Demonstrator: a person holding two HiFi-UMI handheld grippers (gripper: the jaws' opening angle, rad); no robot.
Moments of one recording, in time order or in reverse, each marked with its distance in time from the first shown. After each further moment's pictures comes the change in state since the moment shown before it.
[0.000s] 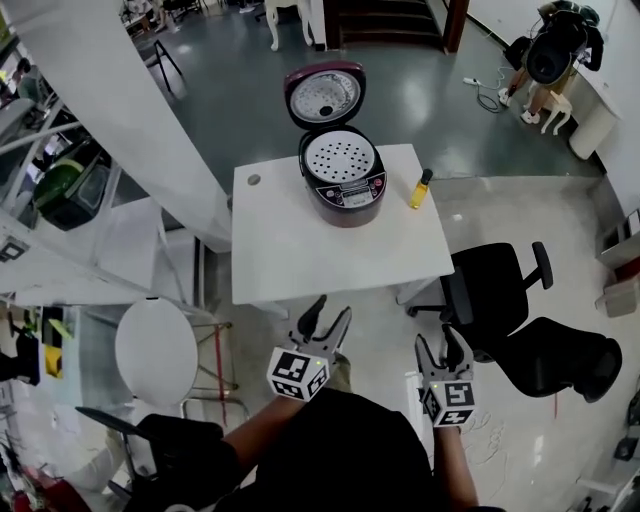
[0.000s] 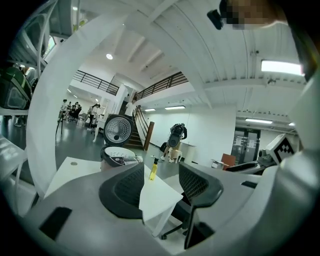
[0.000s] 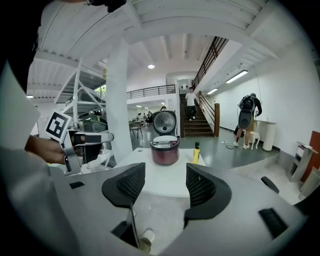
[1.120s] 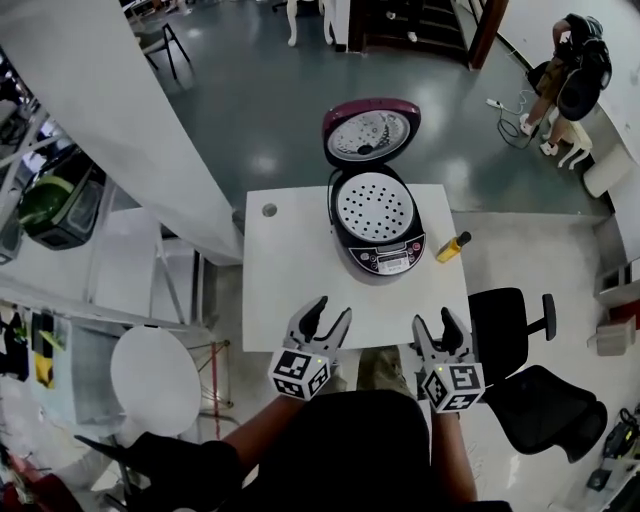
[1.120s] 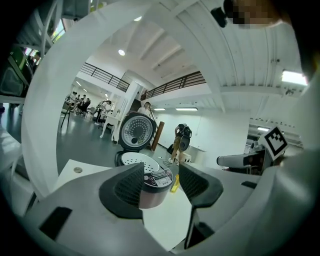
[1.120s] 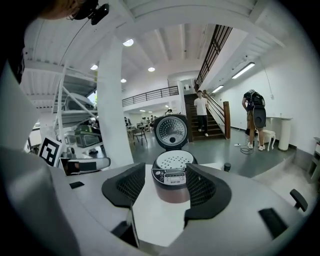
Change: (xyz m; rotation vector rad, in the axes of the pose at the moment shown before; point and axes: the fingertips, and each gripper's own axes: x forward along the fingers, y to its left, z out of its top) left arm 0.105 0.182 0.054 -0.109 0.005 0.054; right arm 0.233 0.031 0.133 0.058 -0.036 0.081
